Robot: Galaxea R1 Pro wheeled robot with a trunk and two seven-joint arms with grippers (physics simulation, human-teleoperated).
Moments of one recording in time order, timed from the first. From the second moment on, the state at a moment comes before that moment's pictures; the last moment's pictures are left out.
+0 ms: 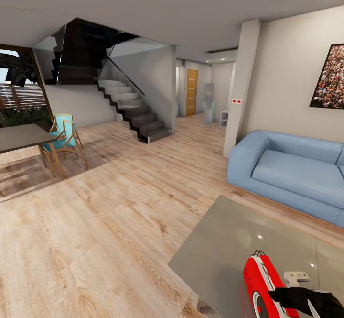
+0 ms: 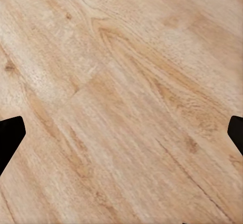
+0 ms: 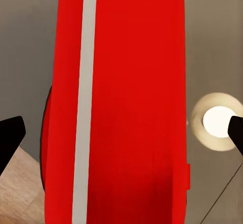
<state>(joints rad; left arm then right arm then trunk) -0.25 0.08 0.01 -0.05 0.00 -0.39 0.24 -0.32 -0.33 -0.13 -0.67 0.04 0.41 0.34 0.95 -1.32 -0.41</state>
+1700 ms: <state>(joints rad) -0.25 0.07 0.01 -0.05 0.00 -0.39 0.24 -0.32 -0.33 -0.12 -0.67 0.05 0.41 0.34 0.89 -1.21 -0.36</state>
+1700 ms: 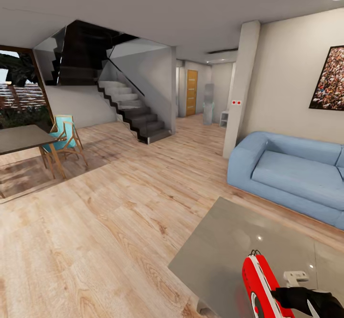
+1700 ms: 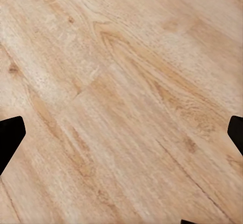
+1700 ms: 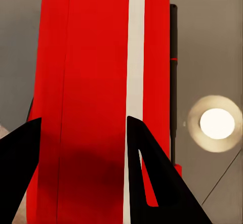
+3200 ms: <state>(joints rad) -0.25 0.07 0.01 -0.05 0.00 -0.39 0.24 -0.32 -0.33 -0.13 -0.69 0.05 0.32 0.46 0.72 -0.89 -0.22</state>
